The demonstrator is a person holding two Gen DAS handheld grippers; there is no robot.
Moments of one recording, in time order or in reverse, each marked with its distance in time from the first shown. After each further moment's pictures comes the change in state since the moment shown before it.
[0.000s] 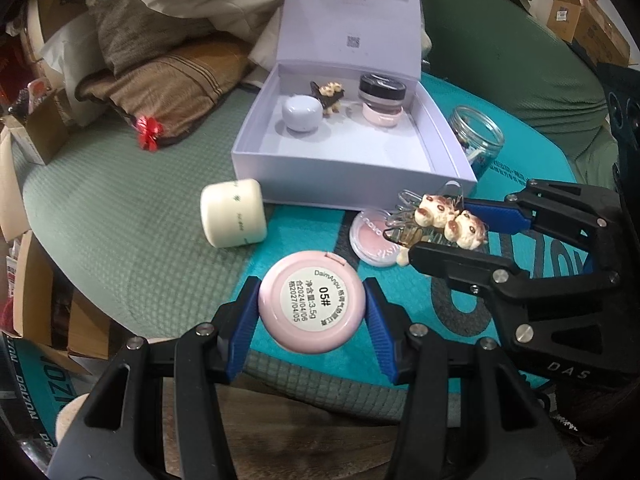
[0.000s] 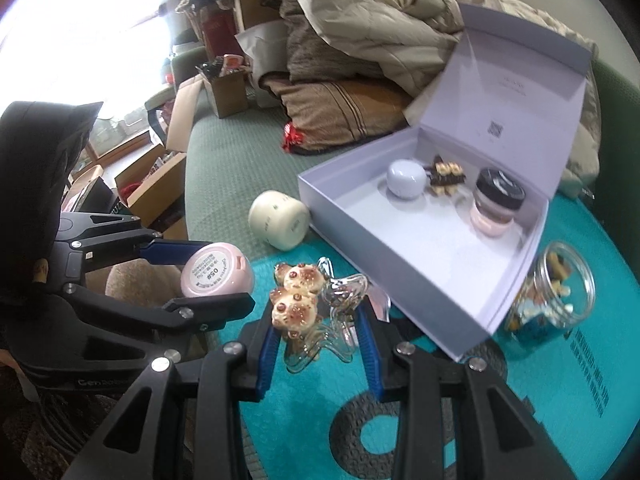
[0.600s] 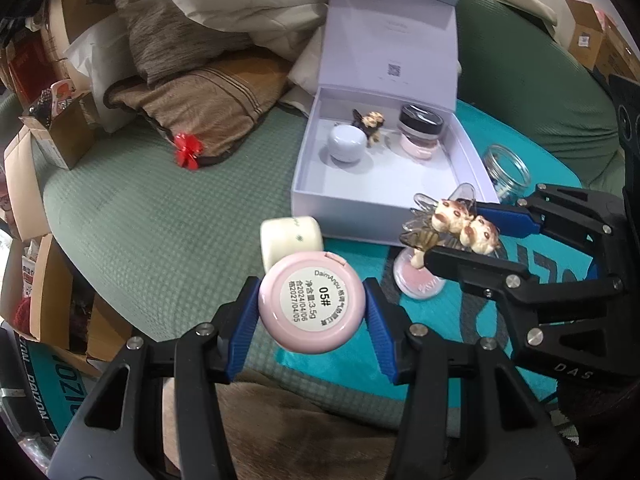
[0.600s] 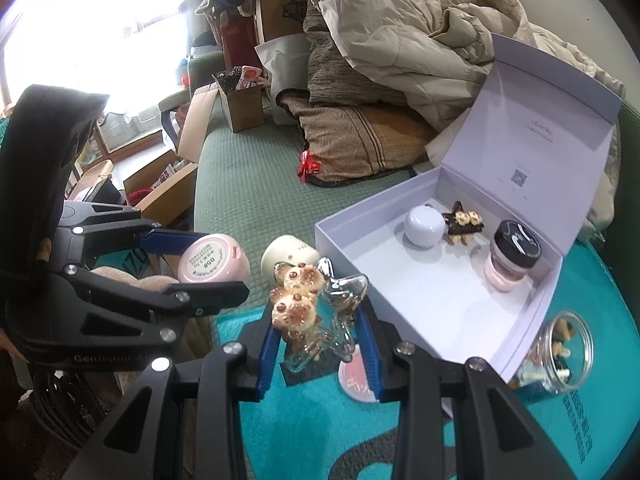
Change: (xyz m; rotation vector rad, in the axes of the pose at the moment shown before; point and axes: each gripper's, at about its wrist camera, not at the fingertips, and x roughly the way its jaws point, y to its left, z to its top) left arm -0.013 0.038 0.028 -0.047 -0.023 0.046; right arm 0.010 0.010 0.043 -0.063 -0.029 0.026
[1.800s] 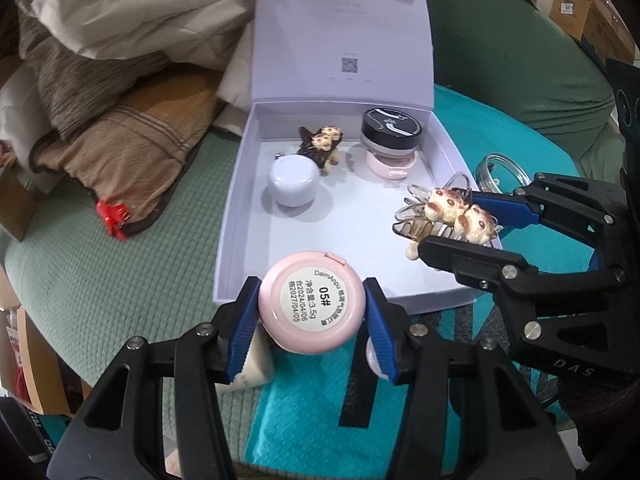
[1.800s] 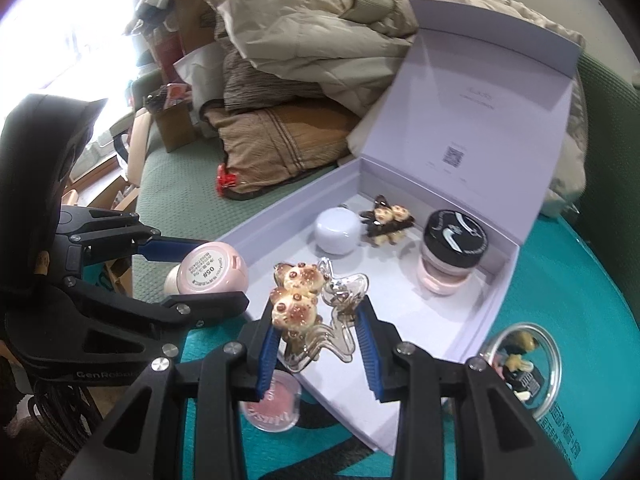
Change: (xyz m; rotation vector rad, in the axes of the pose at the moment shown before) left arm 0.071 -0.049 0.072 0.145 0.061 -0.078; right arm 0.016 -0.090 0.010 0.135 0.014 -0.093
